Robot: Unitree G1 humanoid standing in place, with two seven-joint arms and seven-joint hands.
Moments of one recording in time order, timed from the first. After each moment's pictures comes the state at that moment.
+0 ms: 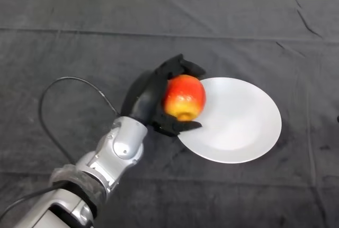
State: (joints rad) left arm -0.73 0.15 -0.56 1.03 0.12 -0.57 0.34; right arm -0.56 -0.60 -0.63 1.22 0.64 0.70 0.98
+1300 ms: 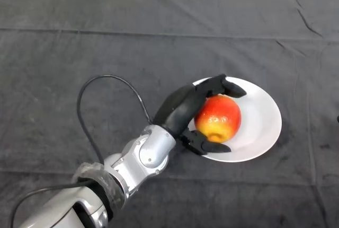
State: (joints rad) left arm -0.78 0.12 -0.86 1.03 -0.04 -0.57 0.31; right arm -0.56 -0.60 -0.63 1.22 0.64 0.70 0.98
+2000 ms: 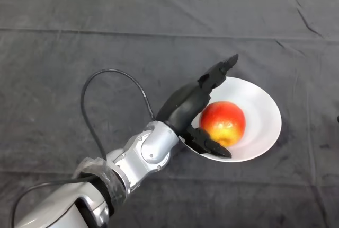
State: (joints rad) left arm -0.81 0.12 -0.89 1.04 -0.07 -0.57 0.28; right arm -0.56 -0.60 -0.63 1.22 0.64 0.70 0.98
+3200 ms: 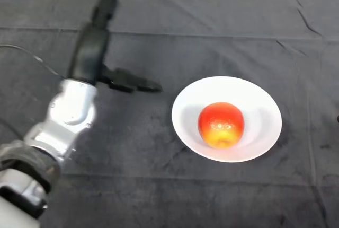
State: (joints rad) left arm -0.78 0.39 -0.52 0.89 -0.15 -0.67 0.34; right arm -0.56 -0.60 -0.63 1.22 0.64 0.70 0.98
